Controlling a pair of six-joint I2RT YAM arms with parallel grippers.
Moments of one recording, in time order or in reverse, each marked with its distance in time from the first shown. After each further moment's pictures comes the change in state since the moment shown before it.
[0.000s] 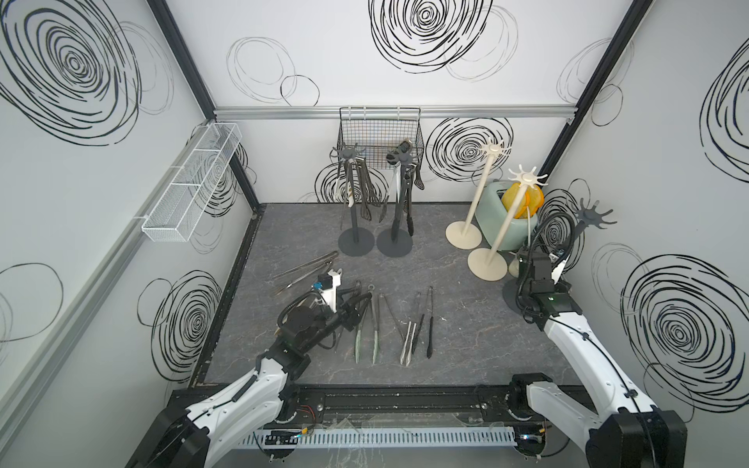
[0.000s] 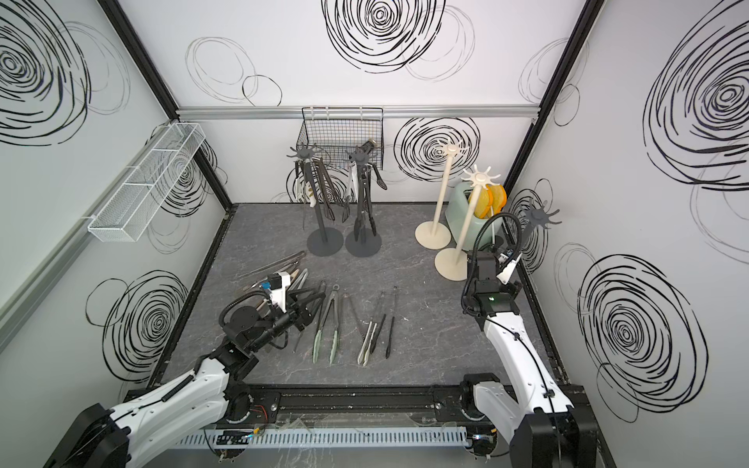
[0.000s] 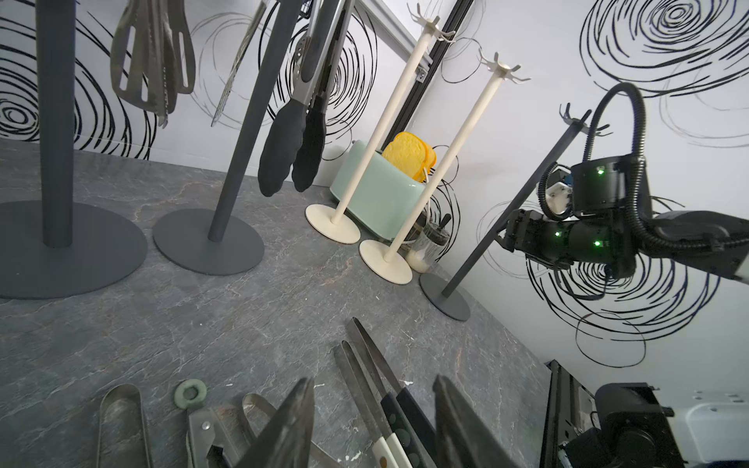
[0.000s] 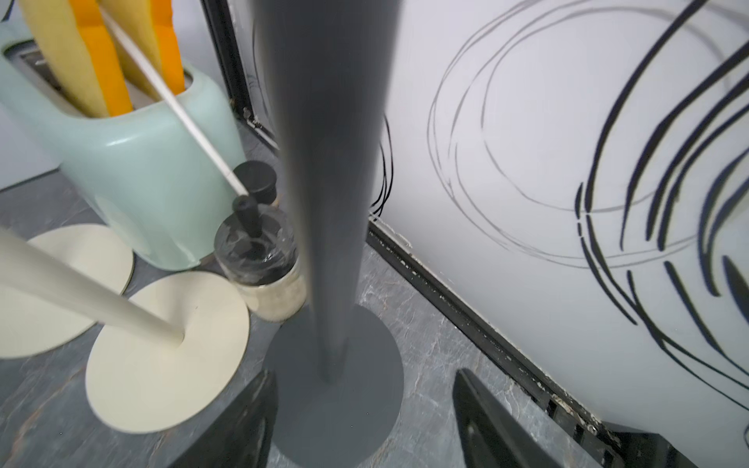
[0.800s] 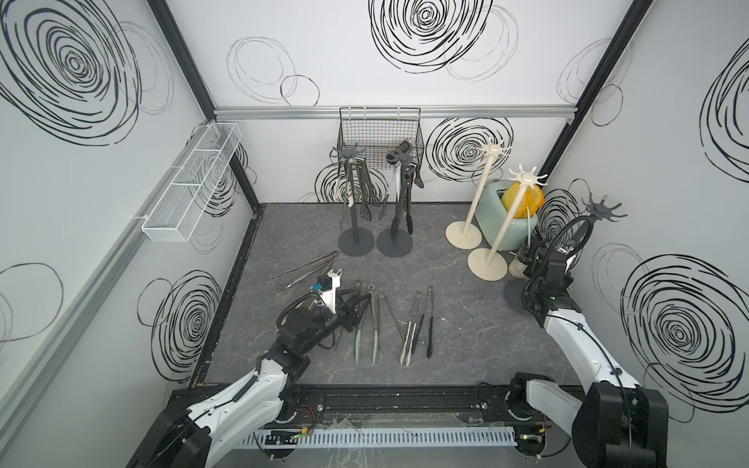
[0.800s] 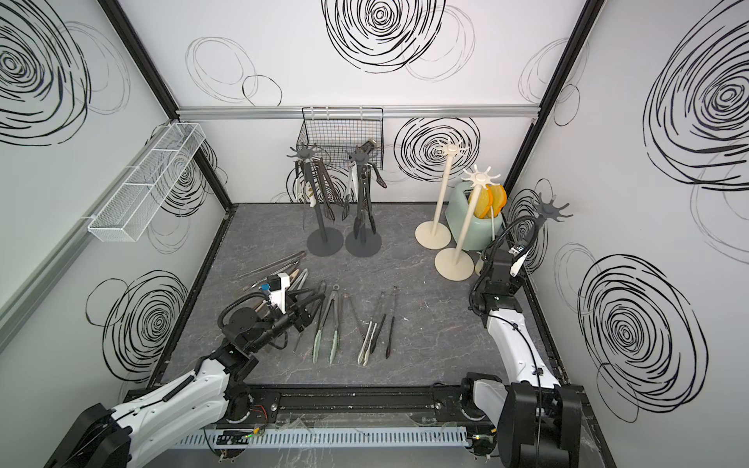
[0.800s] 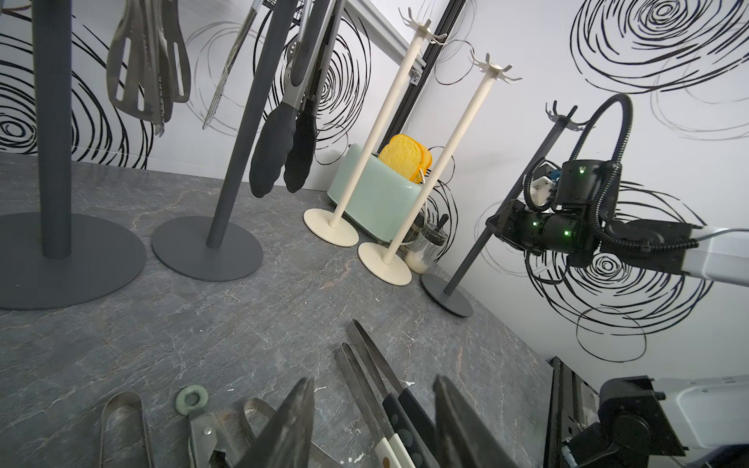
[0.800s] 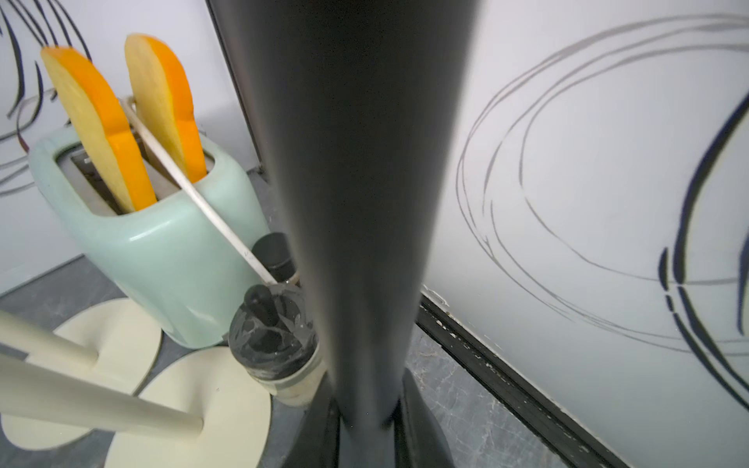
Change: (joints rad) left arm 0.007 0.002 -0.014 0.019 0.005 0.020; right arm -0.141 0.077 -0.089 0.399 -0.193 -0.132
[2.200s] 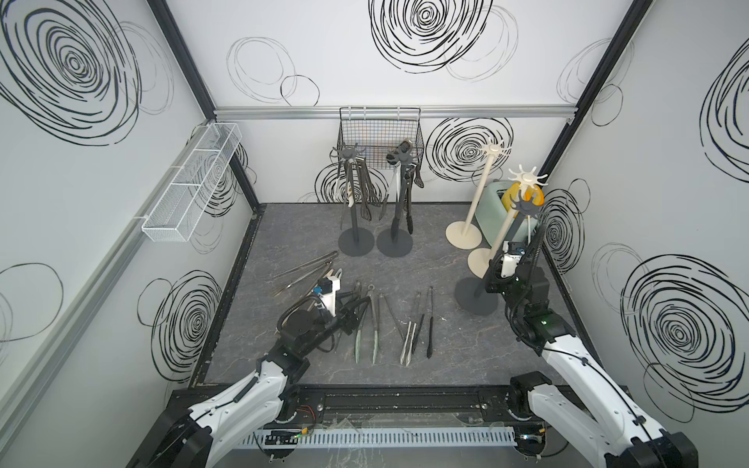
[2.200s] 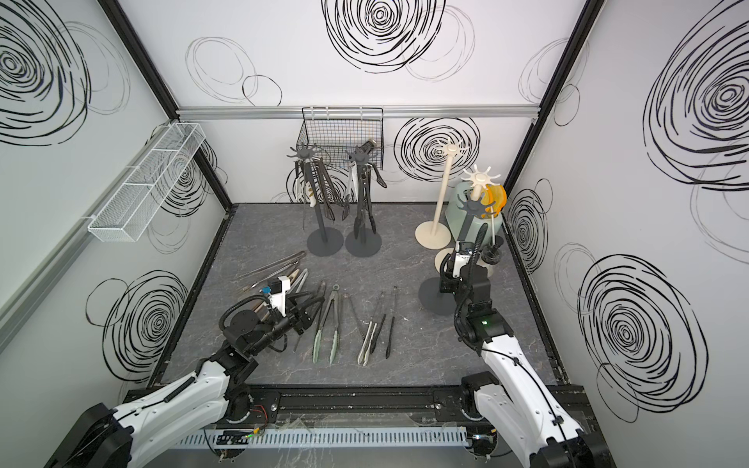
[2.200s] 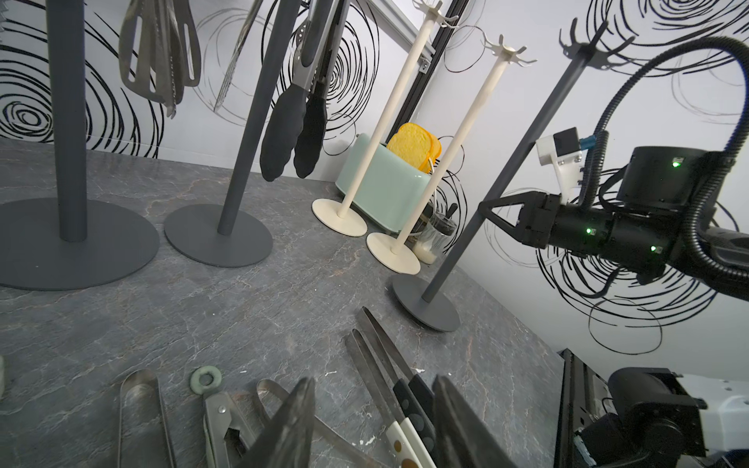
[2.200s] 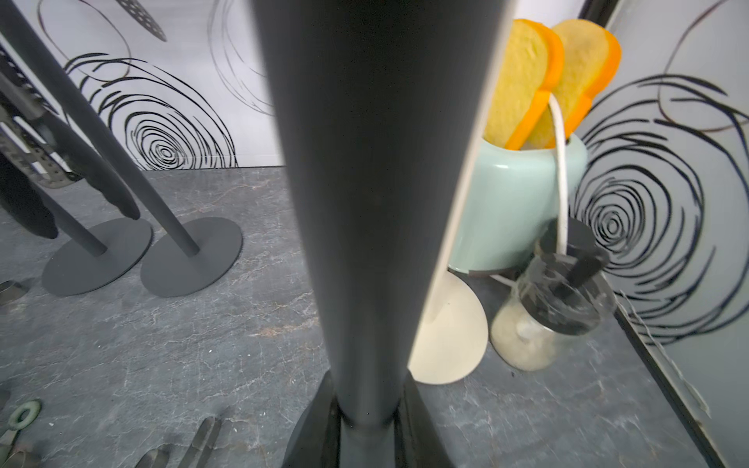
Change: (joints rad) left arm 0.000 -0.003 -0.034 0.002 -0.017 0.018; right arm 0.351 -0.213 -0.085 -0.010 -0.401 -0.215
